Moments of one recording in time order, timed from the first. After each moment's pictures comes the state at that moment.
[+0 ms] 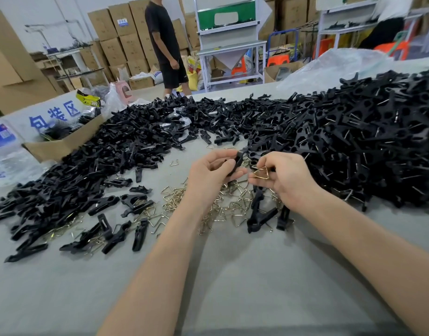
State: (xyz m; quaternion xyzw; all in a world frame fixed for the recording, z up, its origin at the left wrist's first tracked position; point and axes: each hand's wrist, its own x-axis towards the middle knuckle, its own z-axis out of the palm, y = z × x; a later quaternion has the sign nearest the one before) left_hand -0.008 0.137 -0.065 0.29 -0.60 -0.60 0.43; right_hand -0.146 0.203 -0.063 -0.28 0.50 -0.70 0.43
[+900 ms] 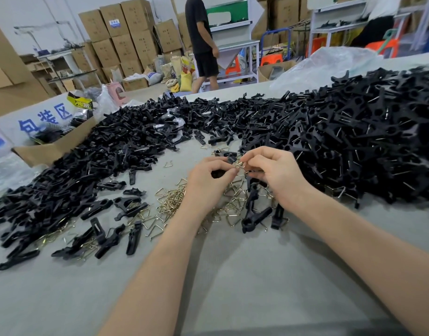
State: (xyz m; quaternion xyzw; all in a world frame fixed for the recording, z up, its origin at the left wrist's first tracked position) left_hand -0.010 0.141 -0.065 0.37 -0.78 -0.37 0.35; right_hand -0.145 0.202 -0.068 -0.40 0.54 -0.66 0.33
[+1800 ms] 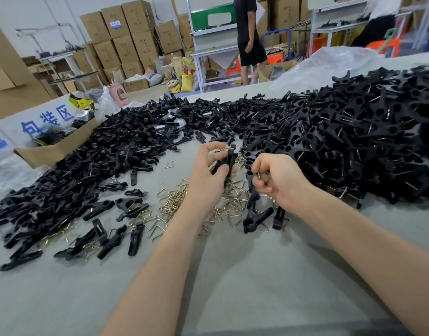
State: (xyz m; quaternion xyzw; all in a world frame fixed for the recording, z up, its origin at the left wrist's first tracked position) left_hand -0.012 0.144 -0.064 0.31 -0.69 -0.49 0.43; right_hand -0.140 0.209 -0.059 -0.28 0.54 -0.65 0.46
